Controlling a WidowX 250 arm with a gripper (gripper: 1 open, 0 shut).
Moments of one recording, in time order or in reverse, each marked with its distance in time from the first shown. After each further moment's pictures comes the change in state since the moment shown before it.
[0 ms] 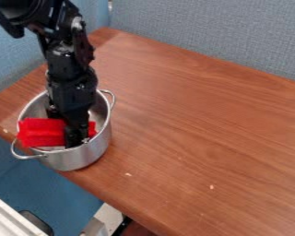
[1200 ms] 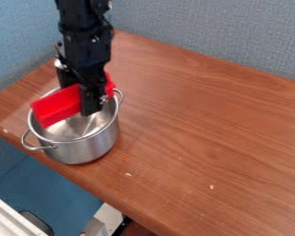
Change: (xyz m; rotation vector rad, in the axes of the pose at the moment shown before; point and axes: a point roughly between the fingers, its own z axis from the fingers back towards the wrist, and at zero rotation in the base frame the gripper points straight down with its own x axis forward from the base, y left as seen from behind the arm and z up) arm 0.023 -0.005 0.061 -0.011 -0.028 0.038
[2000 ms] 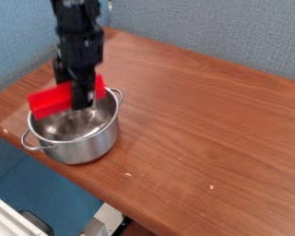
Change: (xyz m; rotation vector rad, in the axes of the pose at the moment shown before) arm 0.008 0.037 -0.002 -0.003 0.040 -0.031
